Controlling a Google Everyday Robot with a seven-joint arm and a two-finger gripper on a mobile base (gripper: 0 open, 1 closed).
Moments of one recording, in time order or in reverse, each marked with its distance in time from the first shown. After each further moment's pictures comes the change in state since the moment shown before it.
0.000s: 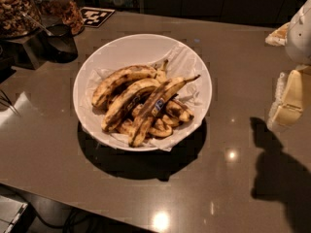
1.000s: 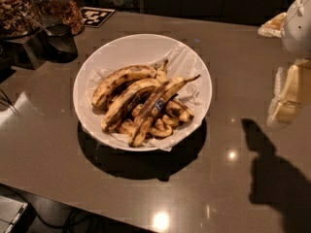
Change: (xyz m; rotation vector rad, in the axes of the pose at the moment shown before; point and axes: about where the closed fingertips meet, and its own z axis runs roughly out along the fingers) arm -0.017 0.002 -0.013 0.022 -0.019 -0.091
